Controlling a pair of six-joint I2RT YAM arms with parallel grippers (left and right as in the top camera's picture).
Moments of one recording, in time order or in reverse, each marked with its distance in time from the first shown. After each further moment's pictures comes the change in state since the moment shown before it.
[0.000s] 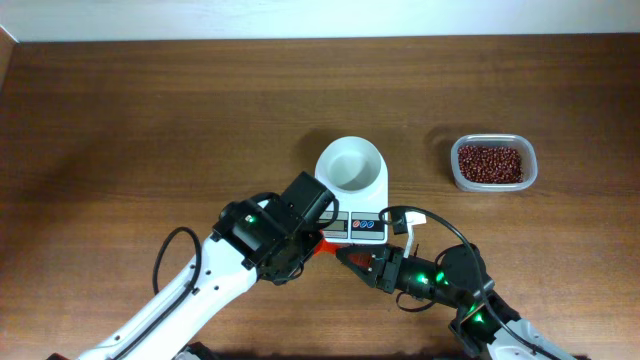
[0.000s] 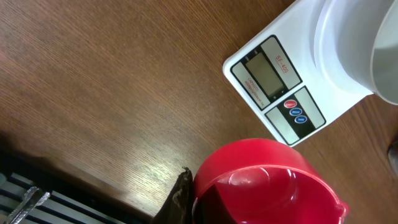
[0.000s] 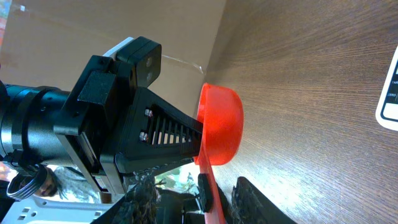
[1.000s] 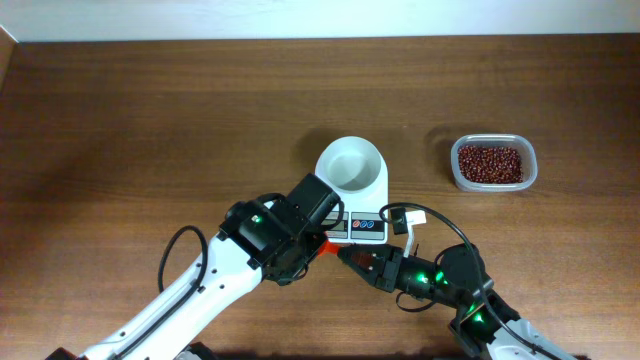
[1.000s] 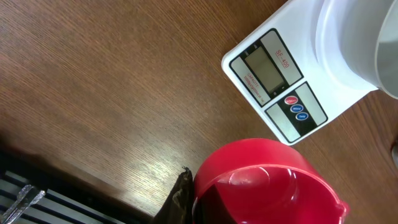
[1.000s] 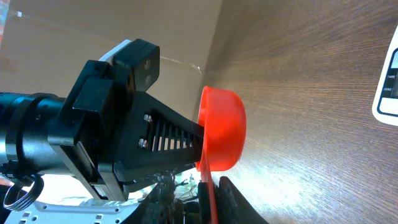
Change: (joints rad) left arm -0.019 0.016 0.000 0.011 0.000 -0.015; right arm 0.000 0.003 0.000 -0.005 0.003 0.023
